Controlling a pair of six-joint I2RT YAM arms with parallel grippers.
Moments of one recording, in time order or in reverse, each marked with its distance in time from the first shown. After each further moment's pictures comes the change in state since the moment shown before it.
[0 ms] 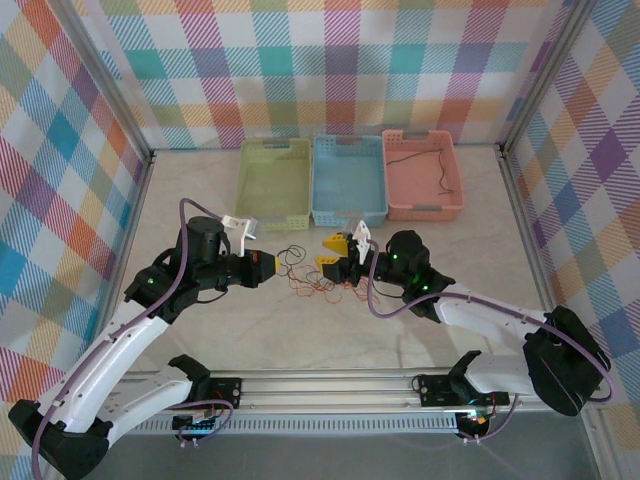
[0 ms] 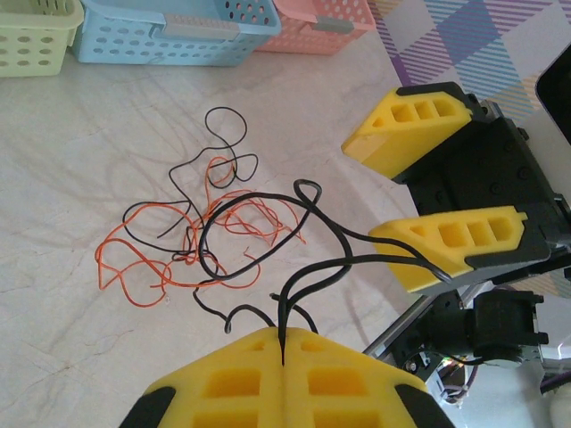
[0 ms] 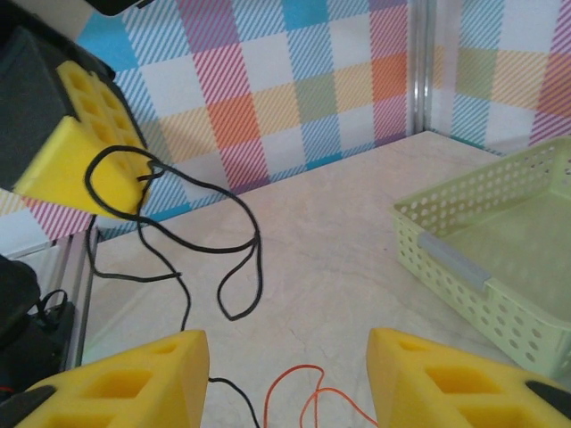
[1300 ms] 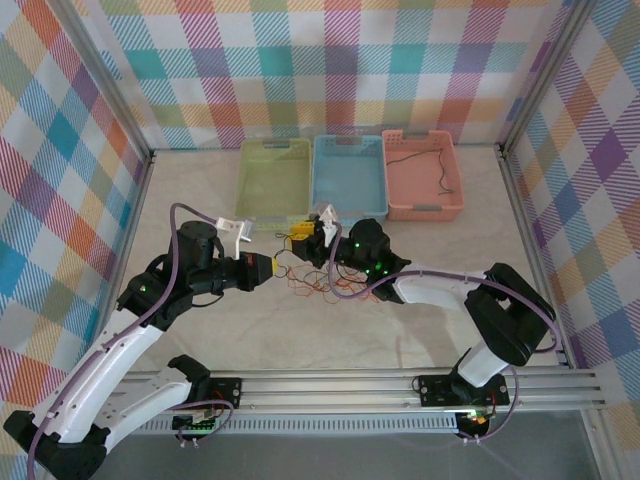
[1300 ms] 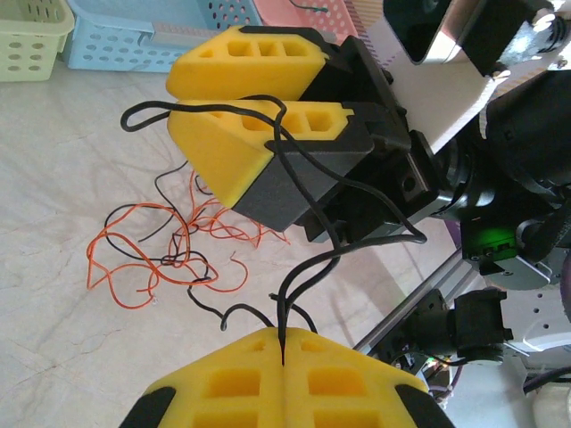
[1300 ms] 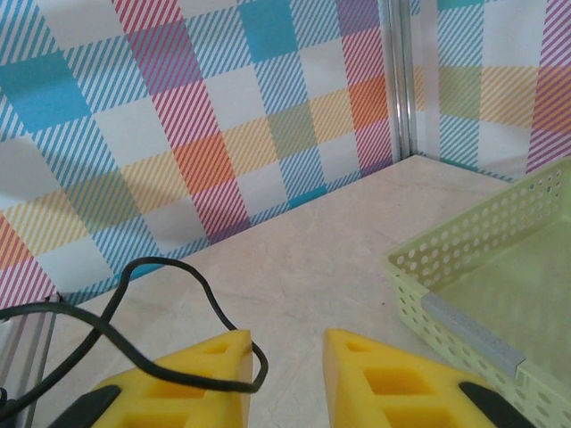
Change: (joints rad) left arm 0.000 -0.054 -0.011 0.000 0.013 -0.026; right arm 0.080 0.354 0.213 0.209 0.154 0.106
